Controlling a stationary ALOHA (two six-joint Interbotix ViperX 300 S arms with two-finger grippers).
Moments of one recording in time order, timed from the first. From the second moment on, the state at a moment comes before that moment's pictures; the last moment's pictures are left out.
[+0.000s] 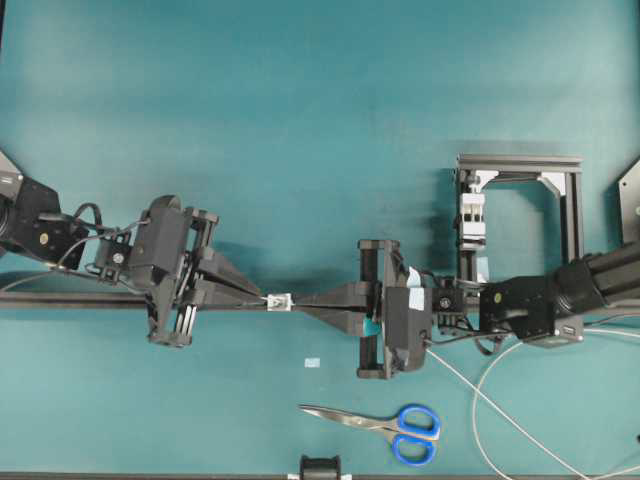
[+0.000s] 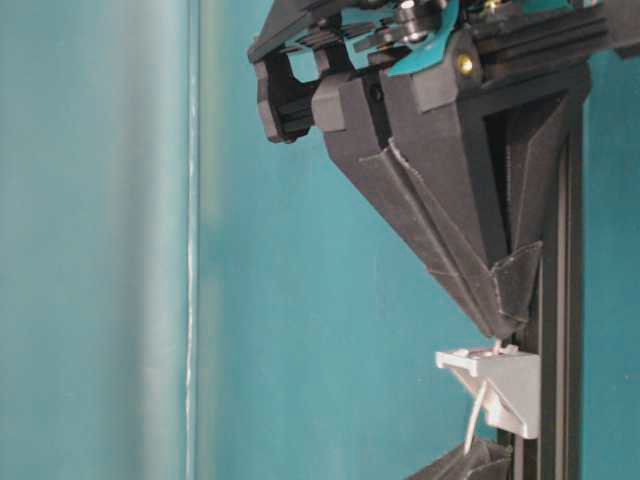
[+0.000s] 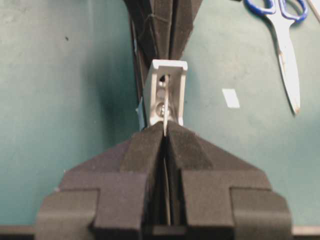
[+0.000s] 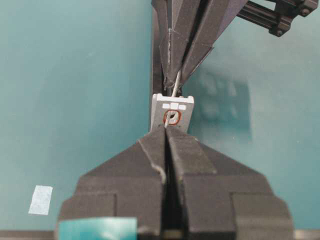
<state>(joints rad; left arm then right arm) -0.29 0.21 1.03 -0.06 -0.91 -0.19 0.40 0.42 0.67 0.58 -0.89 -0.20</state>
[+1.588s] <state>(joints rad) -0.35 -0.16 1.27 -0.07 -0.71 -0.21 0.40 0.33 0.75 0.58 -0.83 -0.20</state>
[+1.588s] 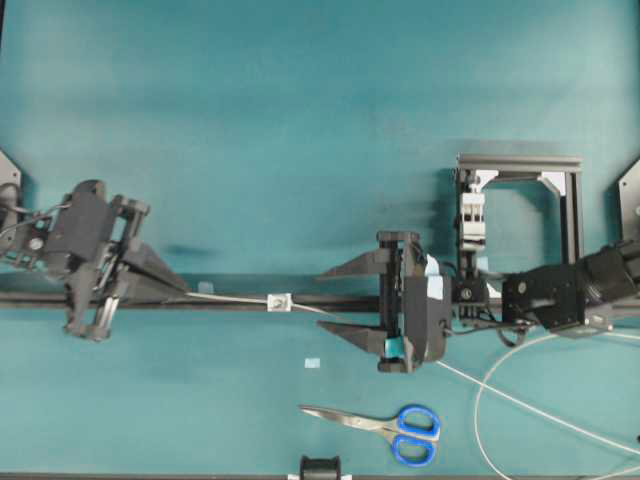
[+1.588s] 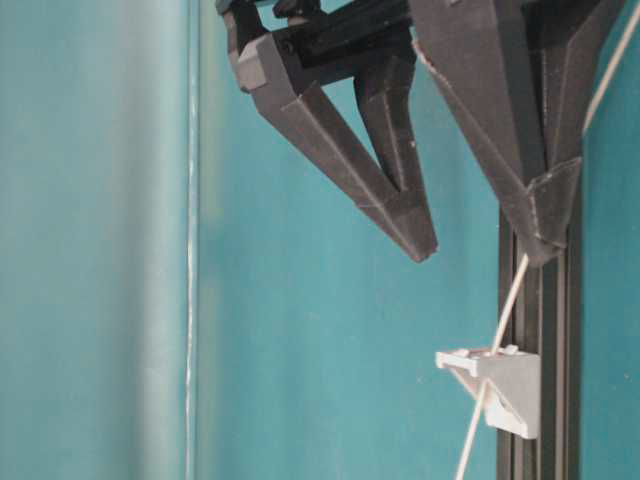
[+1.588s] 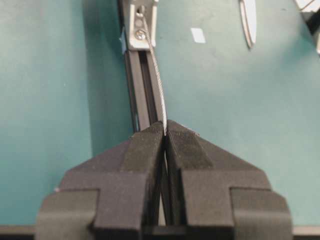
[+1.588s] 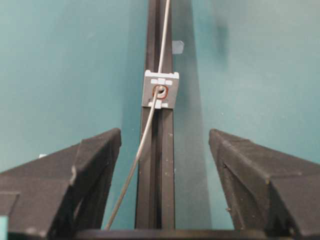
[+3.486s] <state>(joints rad) -0.21 -0.40 1.34 -0.06 -0.53 -0.18 0.35 0.20 0.85 0.58 -0.83 -0.22</state>
